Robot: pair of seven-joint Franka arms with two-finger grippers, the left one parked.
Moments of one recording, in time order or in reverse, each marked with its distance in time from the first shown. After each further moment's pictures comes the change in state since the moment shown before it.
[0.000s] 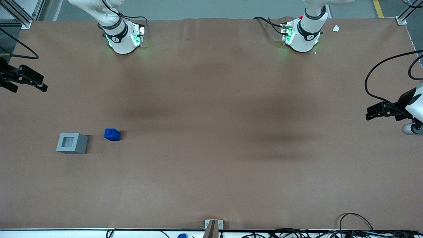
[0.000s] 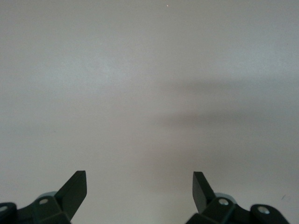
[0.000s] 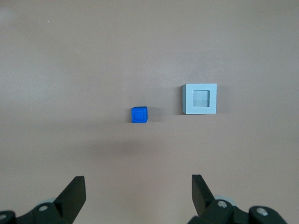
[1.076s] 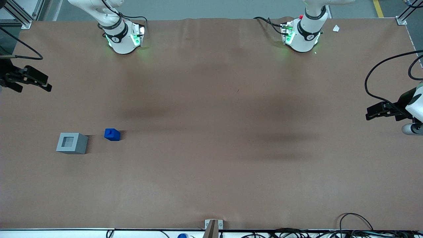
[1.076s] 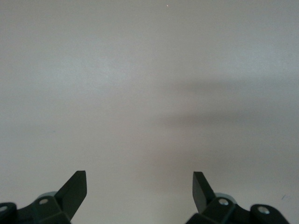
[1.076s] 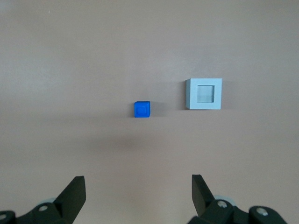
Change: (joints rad) arm 0.012 0.011 0.011 -0.019 0.004 -0.017 -0.002
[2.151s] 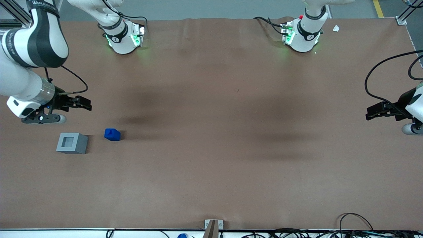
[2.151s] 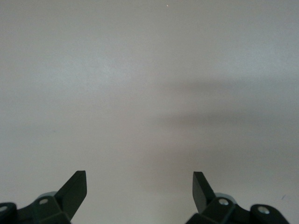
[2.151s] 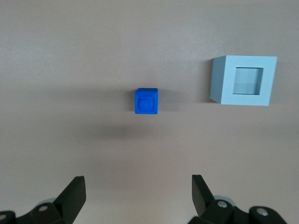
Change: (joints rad) arm 0.033 0.054 0.003 -0.377 0.000 0.345 0.001
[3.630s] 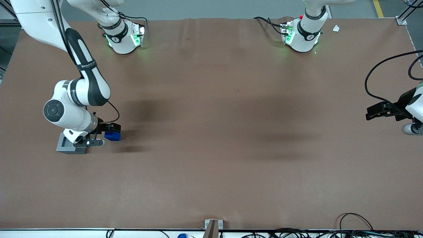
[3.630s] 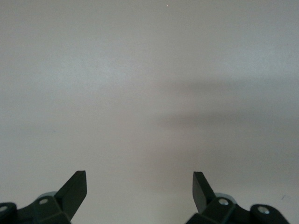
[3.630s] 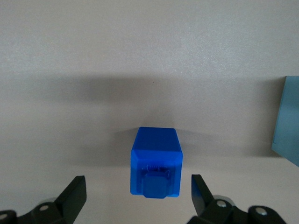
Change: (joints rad) arm 0.037 0.332 0.000 -0.098 0.000 0.441 0.000
